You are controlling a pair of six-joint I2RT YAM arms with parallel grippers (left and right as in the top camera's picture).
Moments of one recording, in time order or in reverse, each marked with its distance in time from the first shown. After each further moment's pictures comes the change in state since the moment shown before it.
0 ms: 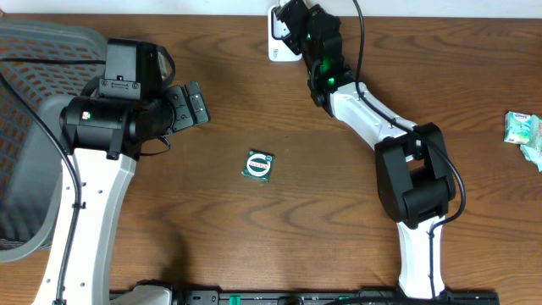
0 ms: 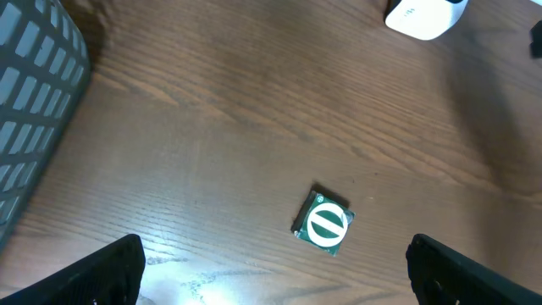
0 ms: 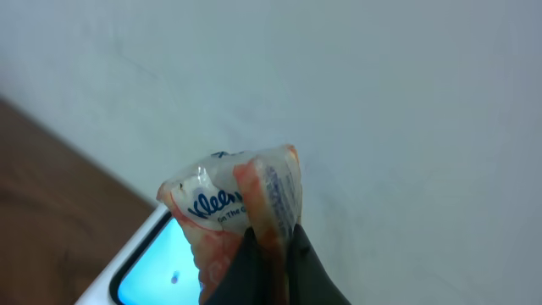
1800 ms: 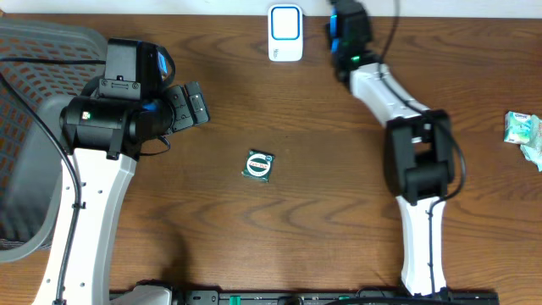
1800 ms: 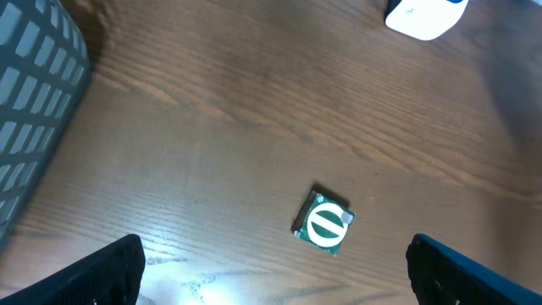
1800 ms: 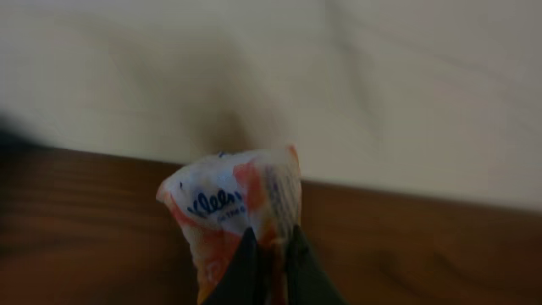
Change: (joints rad) left arm 0.000 0.000 0.000 0.000 0.000 0.000; right arm -0.189 0.162 0.240 -0.444 0.310 0.340
